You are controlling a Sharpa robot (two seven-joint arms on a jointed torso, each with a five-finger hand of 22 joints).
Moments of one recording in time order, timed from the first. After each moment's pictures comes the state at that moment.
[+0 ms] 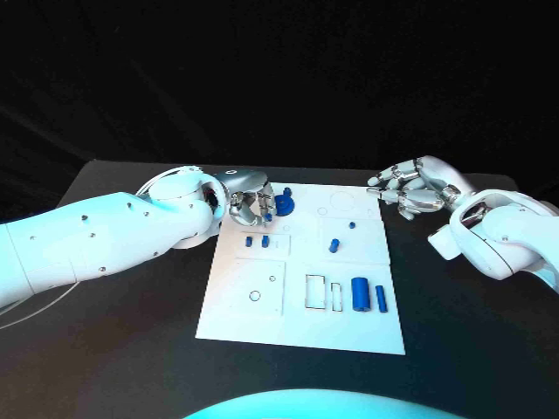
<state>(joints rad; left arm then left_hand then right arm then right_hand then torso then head) 1.22 -0.74 -0.02 1.43 -1.48 -0.12 -0.10 1.46 -0.22 0.48 0.13 0.32 1.09 0.12 0.19 0.17 1.14 0.06 0.33 0.12 1.38 -0.01 1.32 0.99 0.13 1.21 0.09 1.22 1.05 1.28 -0.95 -0.15 1.55 -0.78 -0.43 0.14 1.27 -0.02 0.07 0.11 0.34 0.91 0.15 0.25 0.18 1.02 0.06 0.81 0.72 1.43 -0.01 1.06 1.07 0.13 1.21 0.10 0.90 1.06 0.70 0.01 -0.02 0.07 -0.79</state>
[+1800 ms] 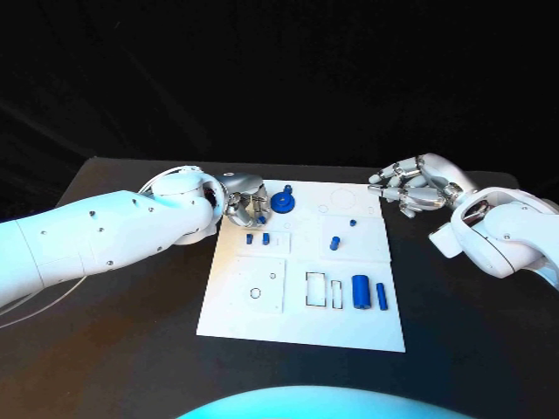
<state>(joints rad) 1.21 -0.72 -0.03 1.36 -1.47 -0.06 -0.12 1.46 -0.22 0.47 0.12 0.32 1.09 0.12 0.18 0.17 1.14 0.06 0.32 0.12 1.38 -0.01 1.31 0.98 0.13 1.21 0.09 1.22 1.05 1.28 -0.95 -0.15 1.55 -0.78 -0.43 0.15 1.27 -0.02 0.07 0.11 0.34 0.91 0.15 0.25 0.18 1.02 0.06 0.81 0.72 1.43 -0.01 1.06 1.07 0.13 1.21 0.10 0.90 1.06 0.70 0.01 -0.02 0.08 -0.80</state>
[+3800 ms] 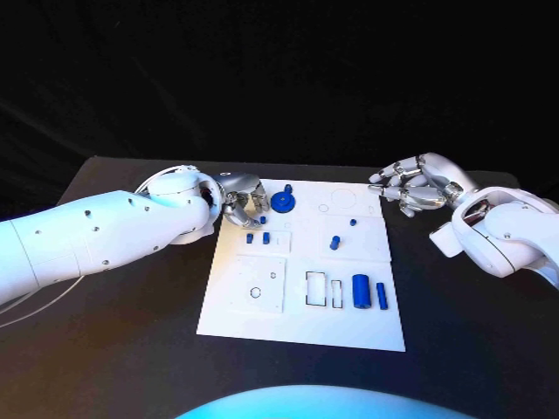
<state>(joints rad) 1.21 -0.74 -0.03 1.36 -1.45 -0.07 -0.11 1.46 -0.25 0.38 0.11 0.32 0.93 0.18 0.06 0.09 0.93 0.13 0.23 0.09 1.26 0.05 1.20 0.75 0.15 1.10 0.14 1.09 0.91 1.28 -0.95 -0.15 1.55 -0.78 -0.43 0.15 1.27 -0.02 0.07 0.11 0.34 0.90 0.15 0.25 0.17 0.99 0.07 0.79 0.71 1.42 0.00 1.04 1.06 0.13 1.20 0.10 0.87 1.04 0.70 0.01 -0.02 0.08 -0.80</state>
